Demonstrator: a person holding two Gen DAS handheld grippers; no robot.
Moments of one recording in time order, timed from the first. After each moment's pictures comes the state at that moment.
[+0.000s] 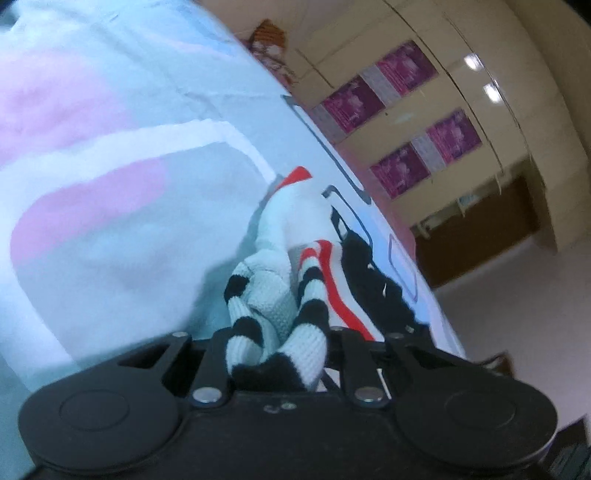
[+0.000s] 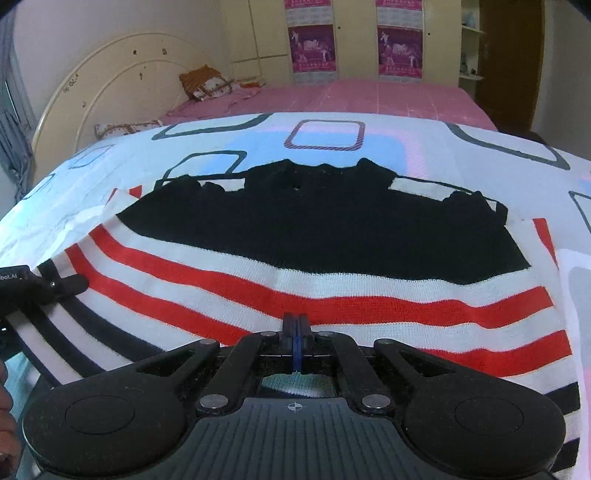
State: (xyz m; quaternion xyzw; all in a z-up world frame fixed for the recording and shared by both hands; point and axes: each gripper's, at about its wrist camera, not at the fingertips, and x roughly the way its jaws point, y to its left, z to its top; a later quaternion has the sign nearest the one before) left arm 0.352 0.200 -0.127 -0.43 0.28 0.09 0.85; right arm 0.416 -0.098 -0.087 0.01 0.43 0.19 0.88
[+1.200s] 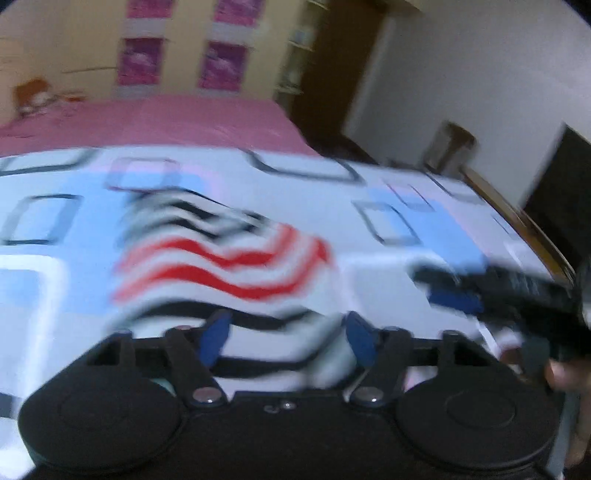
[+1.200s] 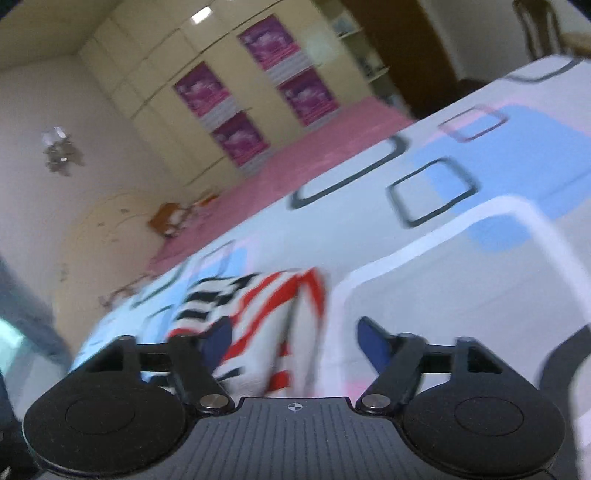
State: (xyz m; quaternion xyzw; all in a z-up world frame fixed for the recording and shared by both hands) left arm 0.404 -0.085 -0.023 -0.09 0.37 -0.10 0.92; right arm 0.387 -0.378 -0.023 0.28 0.35 0.16 0.88
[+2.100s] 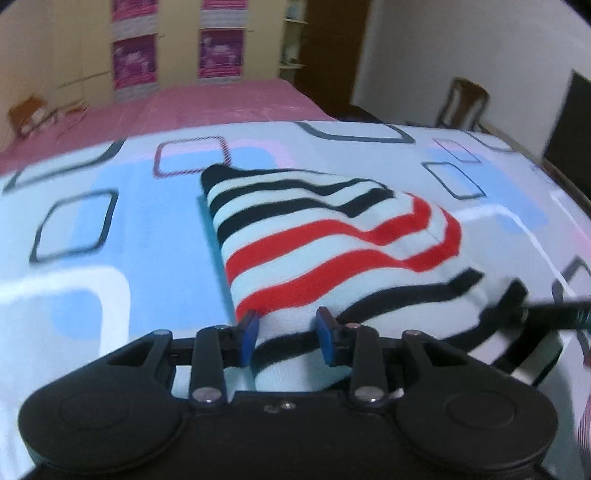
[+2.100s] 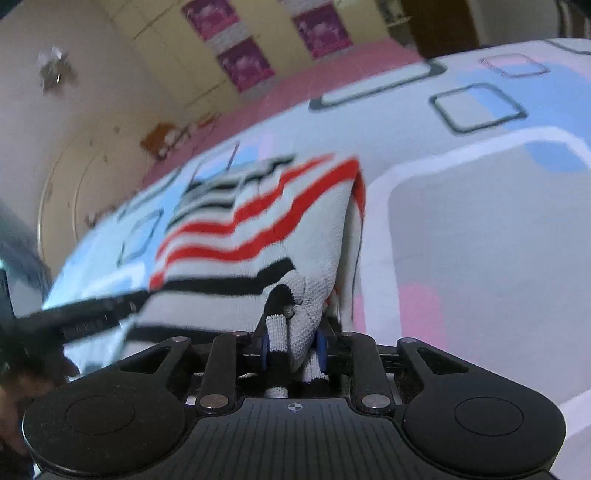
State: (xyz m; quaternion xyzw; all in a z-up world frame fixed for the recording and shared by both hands) left arm 0.449 -0.038 -0.065 0.01 0.40 -0.12 0.91; right arm 0.378 -0.310 -0.062 0.21 0.44 0.15 0.86
